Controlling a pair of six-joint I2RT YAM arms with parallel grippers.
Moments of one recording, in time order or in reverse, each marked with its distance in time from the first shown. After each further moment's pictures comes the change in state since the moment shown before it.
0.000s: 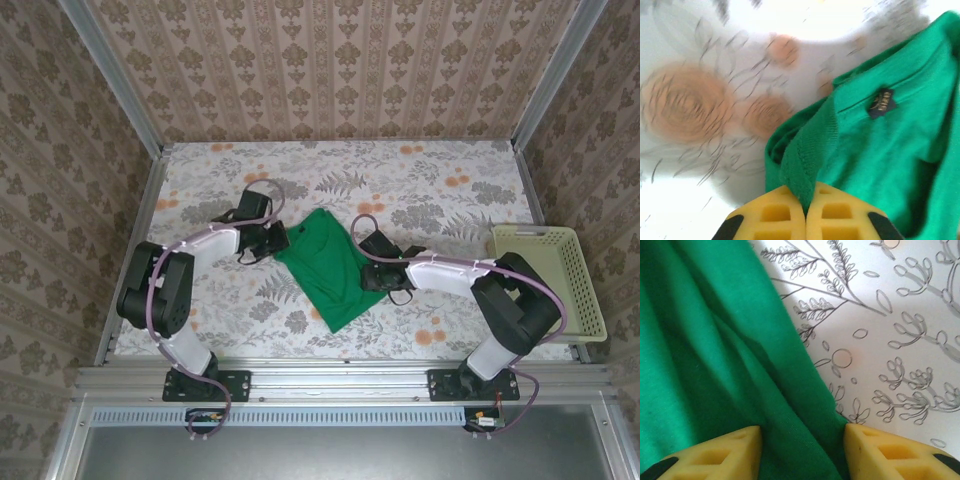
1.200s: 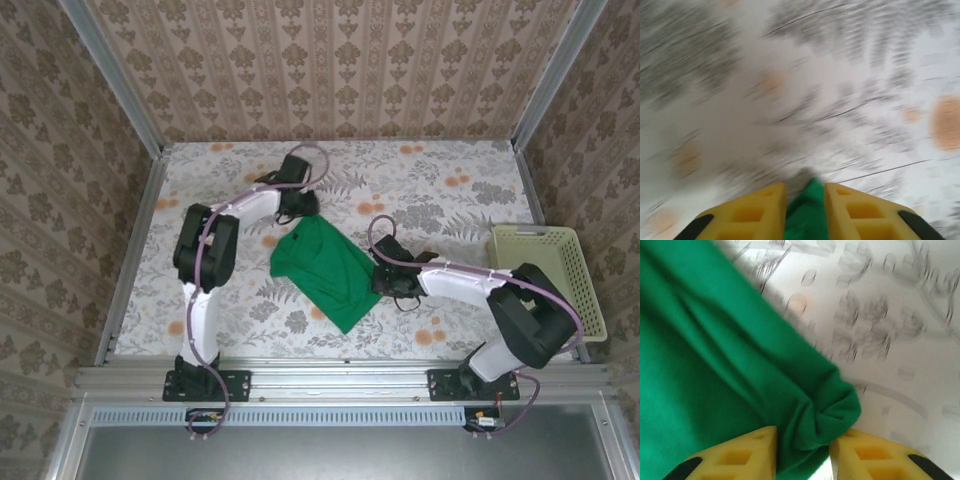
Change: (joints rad) left arm -0.125 0.495 0.694 -0.167 -0.129 0.251; right arm -0.011 -0.130 -0.083 -0.047 -0.038 0.168
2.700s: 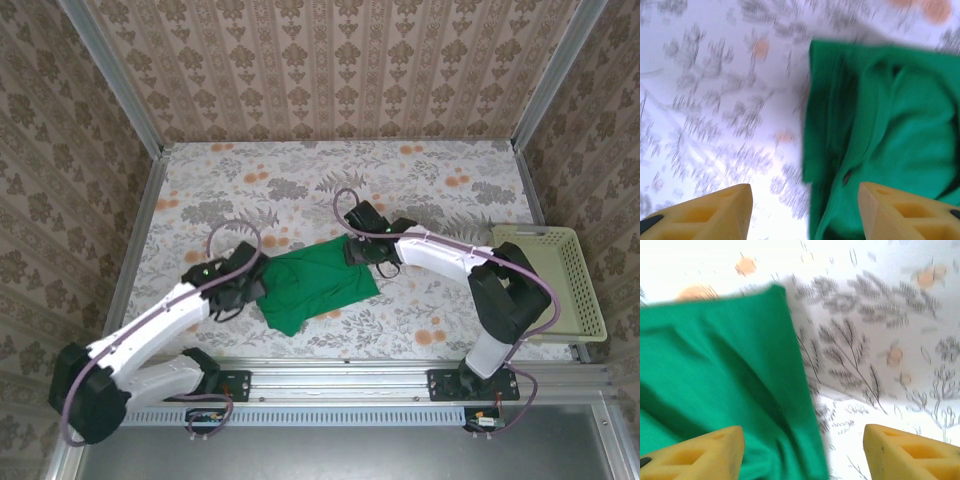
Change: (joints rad) left arm -0.135 -1.097 -0.946 -0.362 -0.395 -0.572; right arm -0.020 0.218 0.420 -0.101 0.060 -0.351
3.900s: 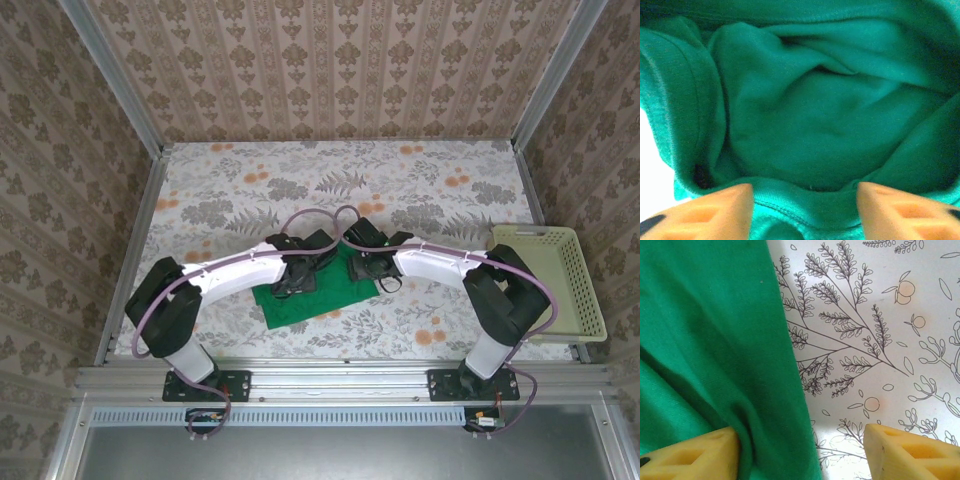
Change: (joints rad) left arm -0.273 0.542 0.335 -0.058 -0.008 0.049; right arm 0.044 -0.008 -0.139 0.023 0.027 0.058
